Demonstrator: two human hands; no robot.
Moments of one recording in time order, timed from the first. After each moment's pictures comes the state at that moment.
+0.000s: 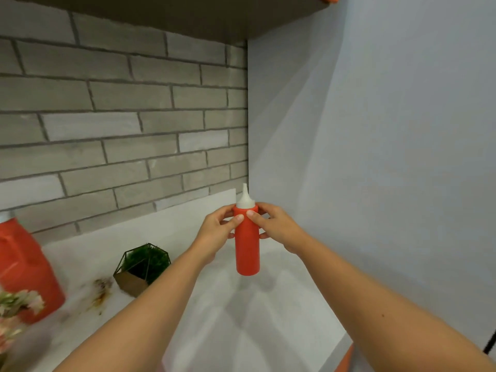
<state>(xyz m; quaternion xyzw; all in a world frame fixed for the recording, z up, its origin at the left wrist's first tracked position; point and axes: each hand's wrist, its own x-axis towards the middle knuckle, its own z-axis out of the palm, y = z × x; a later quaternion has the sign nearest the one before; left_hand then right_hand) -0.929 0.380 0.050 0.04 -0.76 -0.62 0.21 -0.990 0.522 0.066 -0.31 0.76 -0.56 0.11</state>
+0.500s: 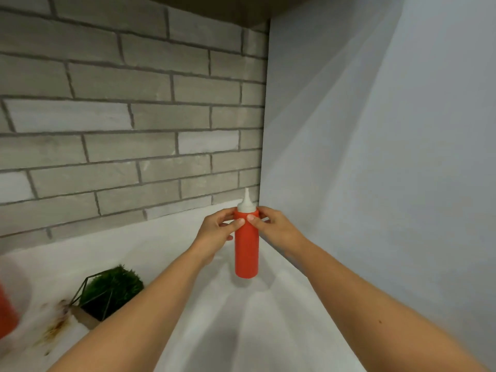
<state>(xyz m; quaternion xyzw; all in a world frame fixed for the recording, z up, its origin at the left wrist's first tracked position) -1.050 0.339 0.035 0.10 -0.74 -0.63 0.24 -1.135 0.469 0.044 -0.35 0.75 -0.54 0.10</state>
